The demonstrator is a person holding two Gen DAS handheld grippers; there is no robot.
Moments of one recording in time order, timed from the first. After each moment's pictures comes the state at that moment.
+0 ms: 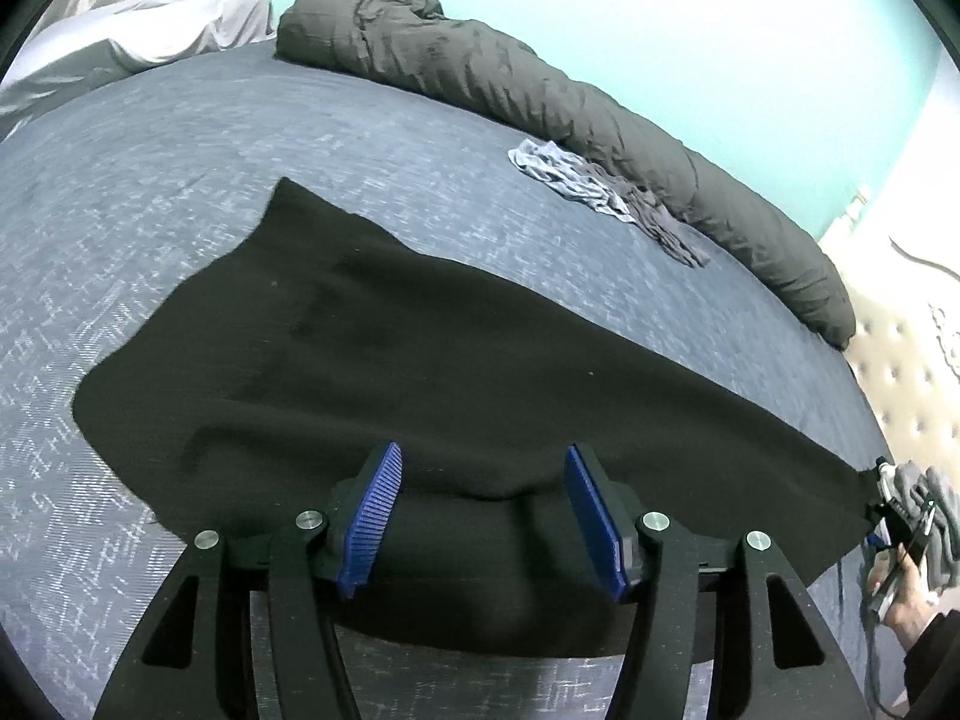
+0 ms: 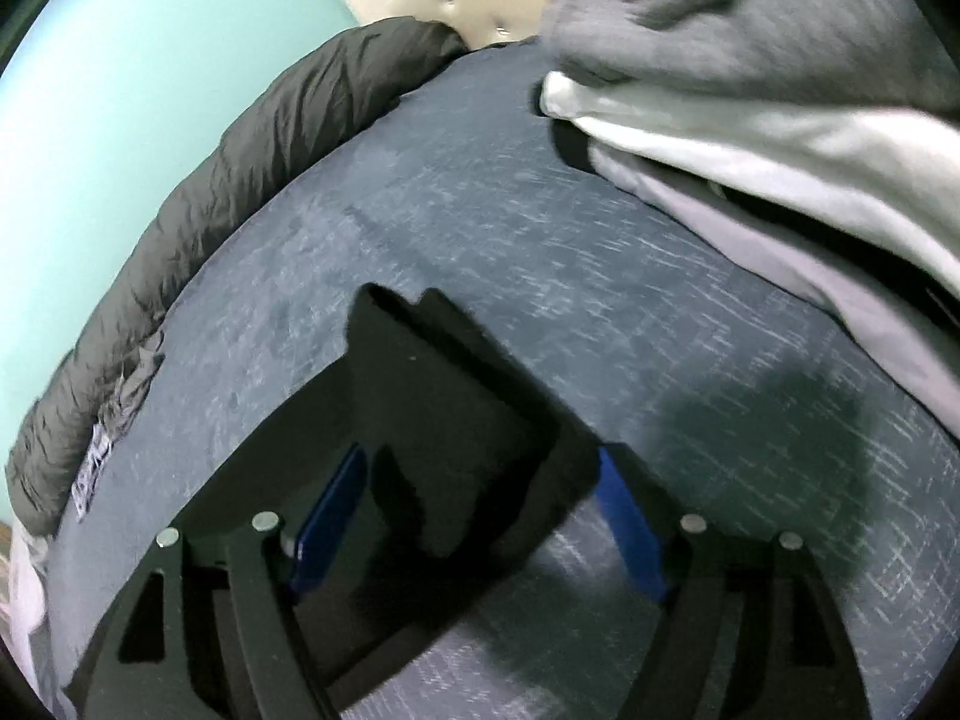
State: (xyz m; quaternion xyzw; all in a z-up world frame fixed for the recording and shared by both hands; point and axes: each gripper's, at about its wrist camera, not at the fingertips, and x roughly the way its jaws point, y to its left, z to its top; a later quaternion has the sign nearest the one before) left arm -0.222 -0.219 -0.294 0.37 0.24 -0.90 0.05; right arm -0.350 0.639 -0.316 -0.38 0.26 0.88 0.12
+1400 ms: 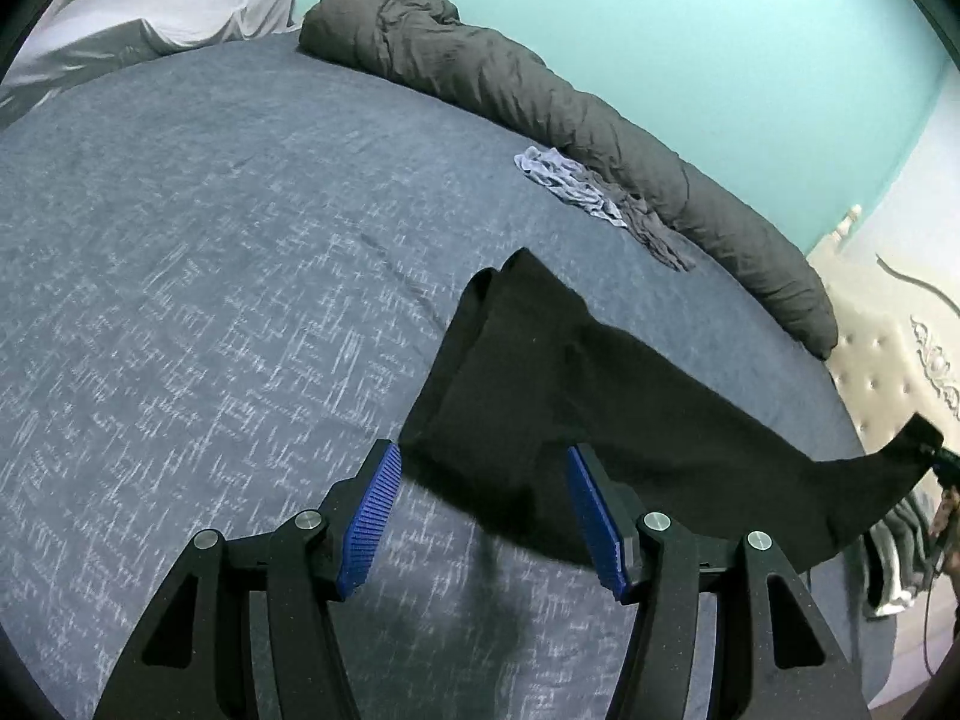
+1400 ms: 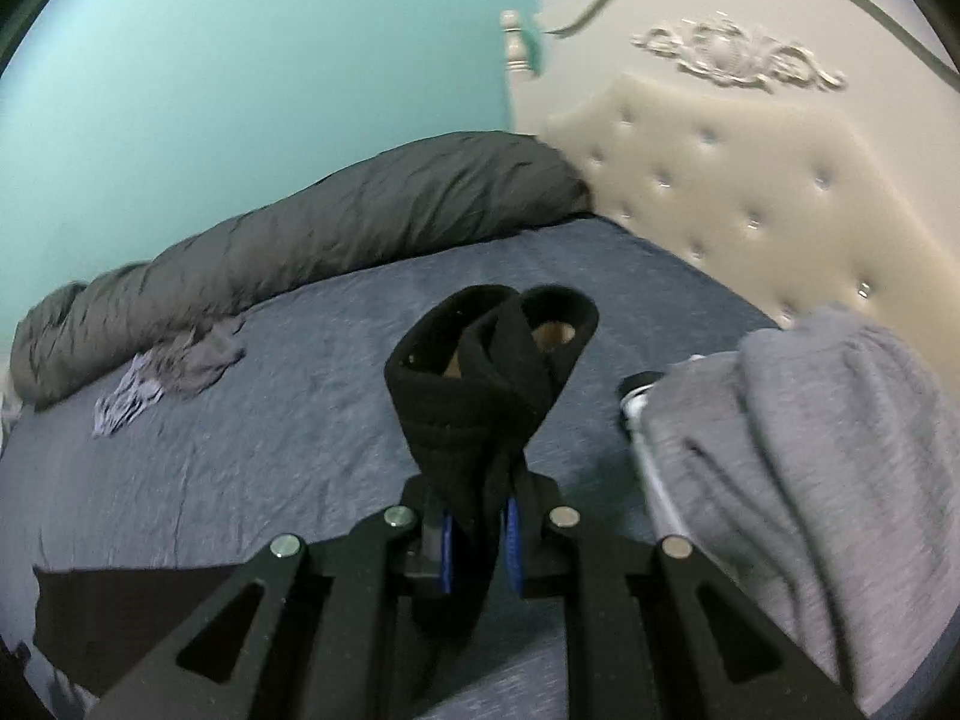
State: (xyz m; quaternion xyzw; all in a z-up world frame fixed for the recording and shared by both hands) left arm -0.162 -0.220 -0.277 0.37 0.26 -0.89 0.05; right arm -0.331 0.584 -0.123 -0.33 0.07 0.94 0.06
